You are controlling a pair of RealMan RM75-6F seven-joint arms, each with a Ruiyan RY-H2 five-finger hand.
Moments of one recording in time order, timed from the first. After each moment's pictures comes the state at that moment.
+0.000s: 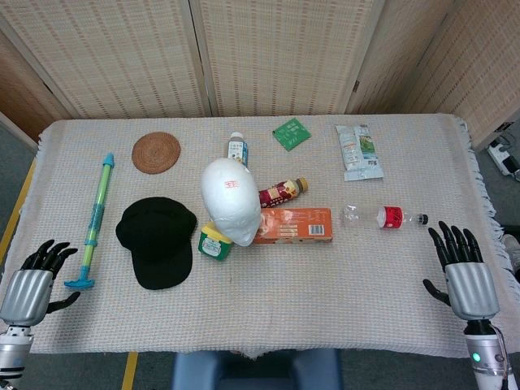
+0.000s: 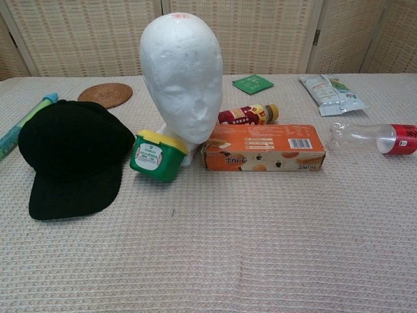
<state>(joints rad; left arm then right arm) -0.14 -1.23 -0.05 -1.45 1.54 1.47 0.05 0.08 -1.27 0.08 -1.50 -1.54 1.53 -0.21</state>
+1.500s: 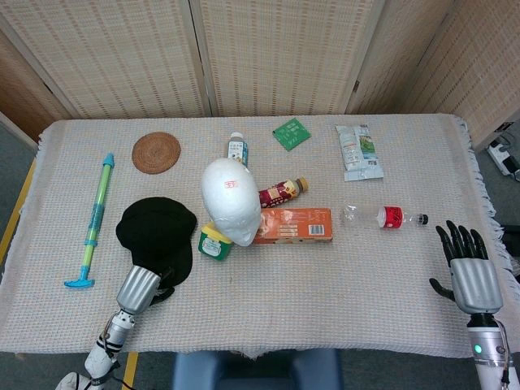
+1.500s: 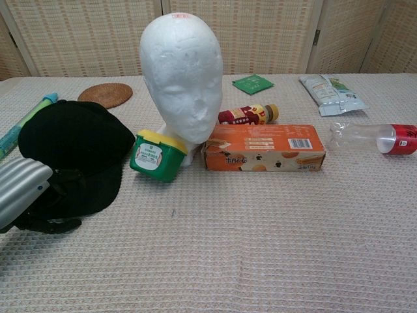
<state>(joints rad) -0.33 -2.06 0.02 -0.37 1.74 1.57 -0.25 0.10 -1.24 0.09 -1.53 -1.43 1.44 -0.23</state>
